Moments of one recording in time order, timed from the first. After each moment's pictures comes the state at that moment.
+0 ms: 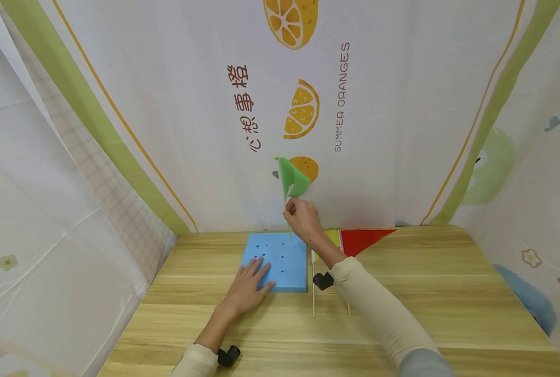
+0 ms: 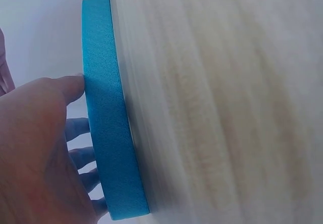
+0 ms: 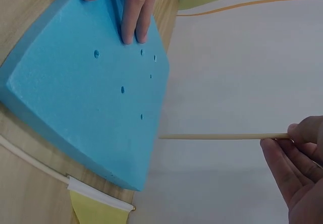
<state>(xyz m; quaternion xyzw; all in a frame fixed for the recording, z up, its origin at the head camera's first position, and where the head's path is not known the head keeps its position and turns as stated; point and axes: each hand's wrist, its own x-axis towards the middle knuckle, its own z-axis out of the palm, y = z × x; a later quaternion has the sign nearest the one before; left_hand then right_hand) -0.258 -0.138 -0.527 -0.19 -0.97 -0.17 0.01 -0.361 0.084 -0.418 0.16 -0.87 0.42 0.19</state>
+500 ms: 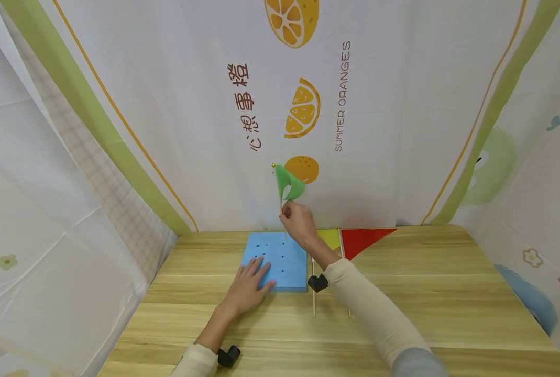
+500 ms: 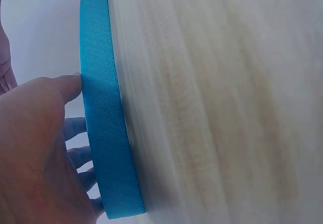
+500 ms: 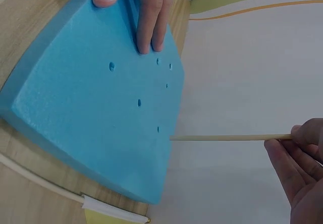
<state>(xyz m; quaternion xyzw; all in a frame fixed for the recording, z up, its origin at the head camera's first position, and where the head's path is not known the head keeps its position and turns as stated) -0.260 -0.139 -0.530 -0.19 -0.97 -0.17 0.01 -0.366 0.068 -0.432 0.16 -0.87 0.42 0.20</state>
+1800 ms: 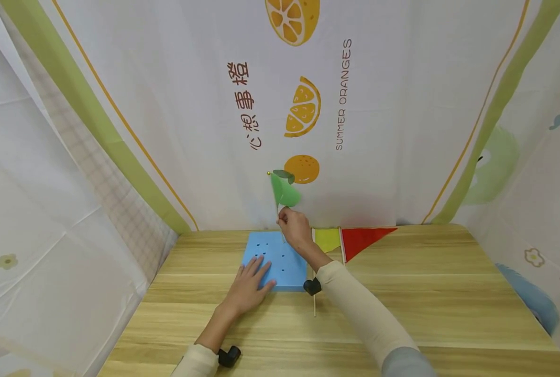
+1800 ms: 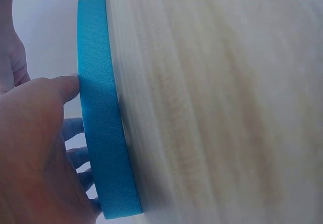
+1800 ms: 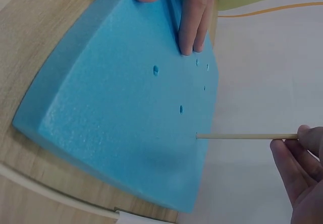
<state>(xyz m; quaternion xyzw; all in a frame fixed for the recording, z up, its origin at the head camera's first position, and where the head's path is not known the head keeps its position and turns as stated) -0.258 -0.138 -0.529 -0.19 -0.97 -0.18 0.01 -0.373 0.053 -0.459 0.13 -0.89 0.40 0.18</state>
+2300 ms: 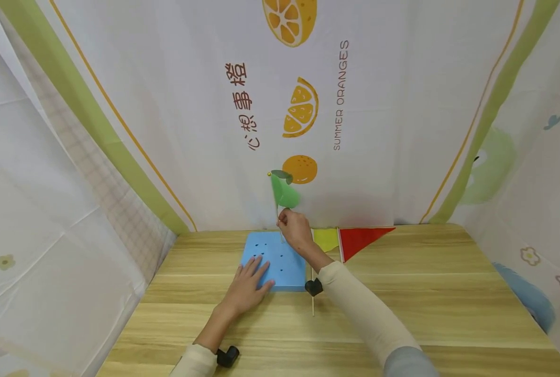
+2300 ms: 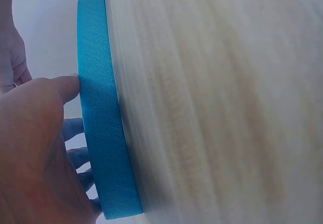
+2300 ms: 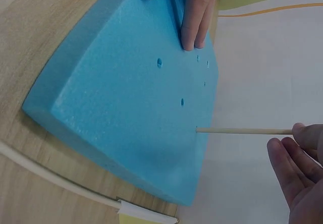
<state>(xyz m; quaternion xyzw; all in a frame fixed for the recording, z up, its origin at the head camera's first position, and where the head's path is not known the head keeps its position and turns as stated) -0.258 -0.138 -0.531 -0.19 -0.97 -0.18 0.01 -0.369 0.058 -0.460 0.13 -0.89 0.40 0.16</state>
